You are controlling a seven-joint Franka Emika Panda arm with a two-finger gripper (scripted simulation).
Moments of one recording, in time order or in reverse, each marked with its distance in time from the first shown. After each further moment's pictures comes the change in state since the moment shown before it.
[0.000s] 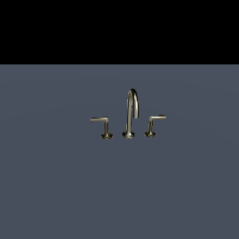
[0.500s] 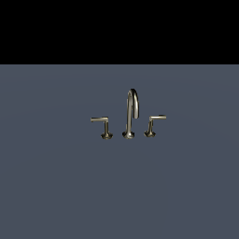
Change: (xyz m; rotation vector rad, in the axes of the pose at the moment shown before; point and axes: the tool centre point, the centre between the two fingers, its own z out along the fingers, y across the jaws) arm 0.004 -0.006 0.008 0.001 0.001 0.031
